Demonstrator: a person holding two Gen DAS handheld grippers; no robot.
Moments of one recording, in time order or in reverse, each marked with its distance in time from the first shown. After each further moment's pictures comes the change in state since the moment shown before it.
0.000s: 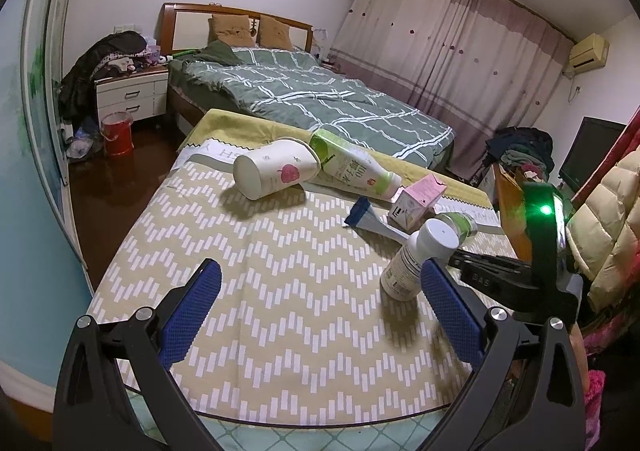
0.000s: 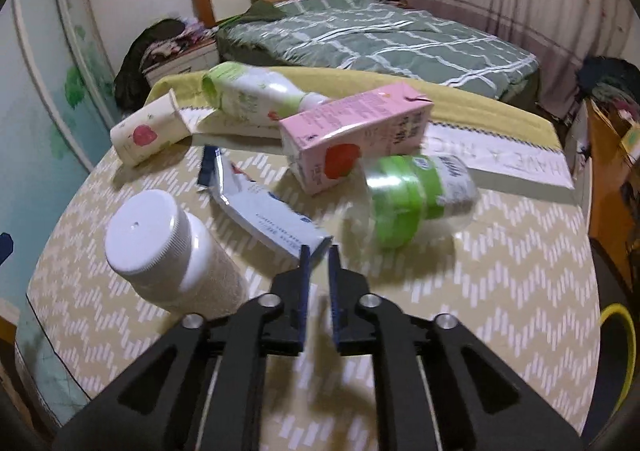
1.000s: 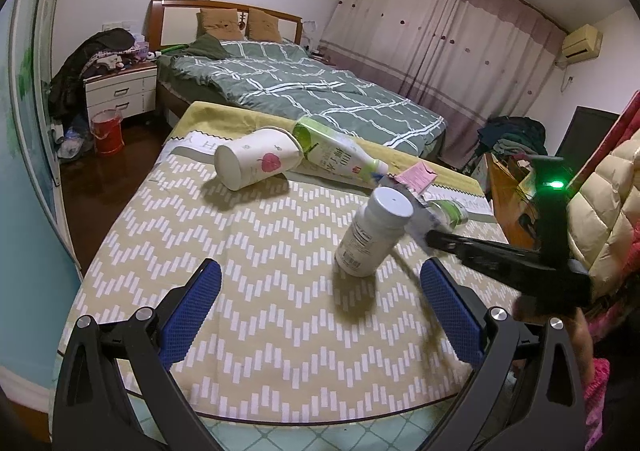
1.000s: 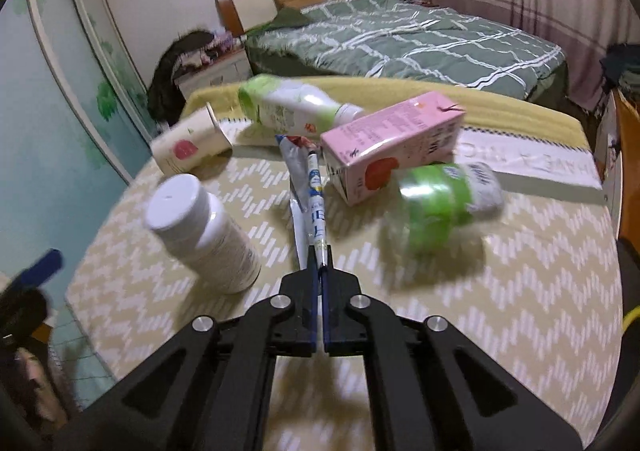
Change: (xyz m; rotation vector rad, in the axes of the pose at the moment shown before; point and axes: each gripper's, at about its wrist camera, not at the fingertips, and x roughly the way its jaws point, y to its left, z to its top) left arm 0.007 -0.013 -0.004 0.026 0.032 -0.031; right arm -0.024 -0.007 -0.003 0.052 -0.042 0.148
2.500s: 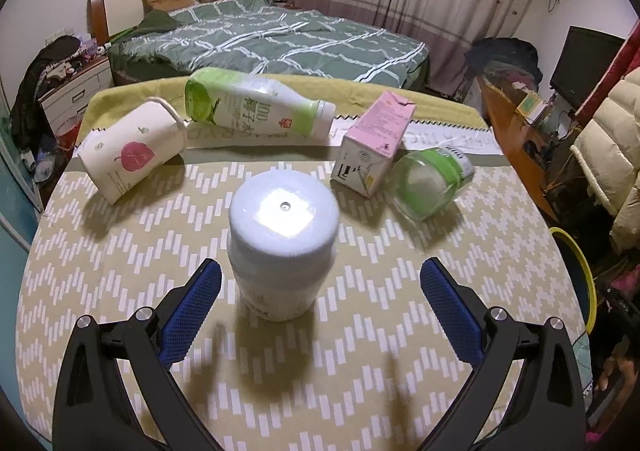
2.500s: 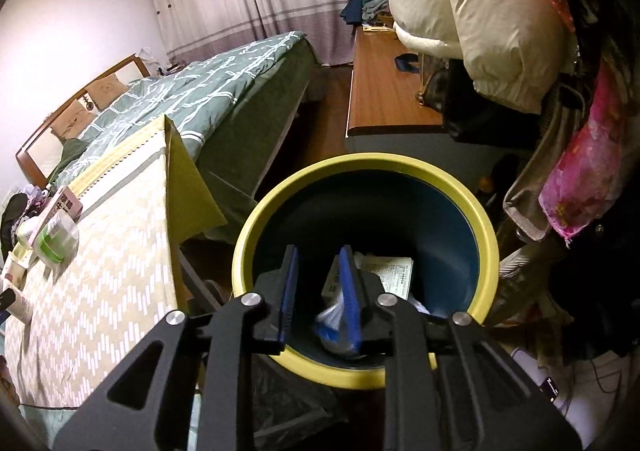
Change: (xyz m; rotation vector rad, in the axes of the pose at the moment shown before) left arm 0.136 -0.076 0.020 0.180 0.228 0.000; right arm -0.175 -0.239 -0.172 0.609 -0.223 -0.576
